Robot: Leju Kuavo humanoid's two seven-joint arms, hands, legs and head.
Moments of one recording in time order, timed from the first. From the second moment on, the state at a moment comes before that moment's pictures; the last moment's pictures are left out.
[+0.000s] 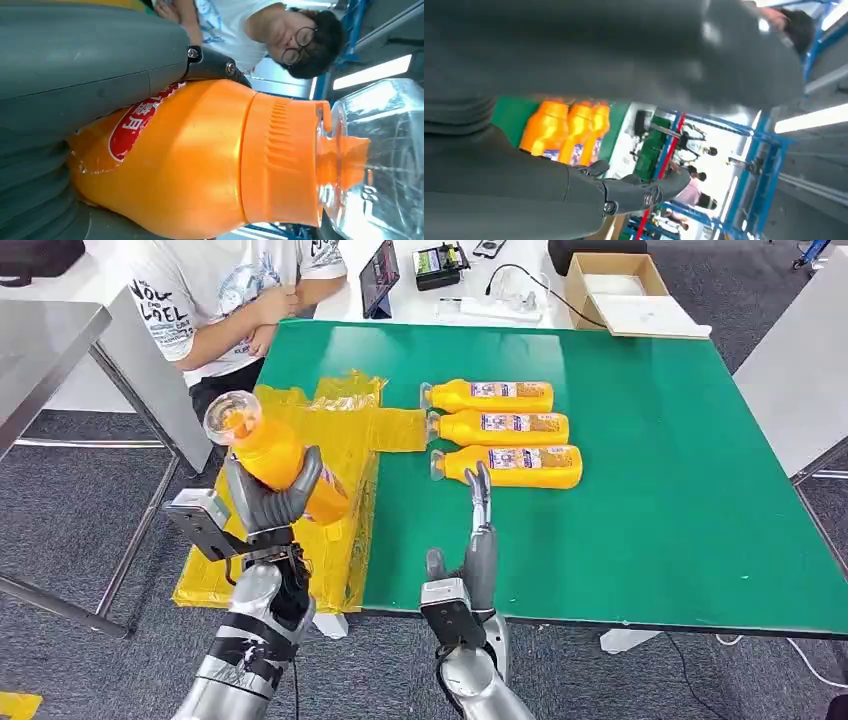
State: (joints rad) left arm -0.33 -0.31 -0.15 -1.19 -0.04 0.28 -0.63; right arm -0.18 0.31 0.51 -1.16 0.43 -0.62 -0.70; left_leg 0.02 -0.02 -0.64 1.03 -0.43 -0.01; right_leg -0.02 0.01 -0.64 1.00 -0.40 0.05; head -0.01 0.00
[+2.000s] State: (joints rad) left arm -0.67 -0.09 -0.01 -0.32 -1.32 0.21 -0.36; right arm -0.16 0.28 0.63 -1.49 0.21 -0.66 -0.70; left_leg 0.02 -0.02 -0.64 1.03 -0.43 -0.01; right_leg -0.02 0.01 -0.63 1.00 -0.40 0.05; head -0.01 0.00
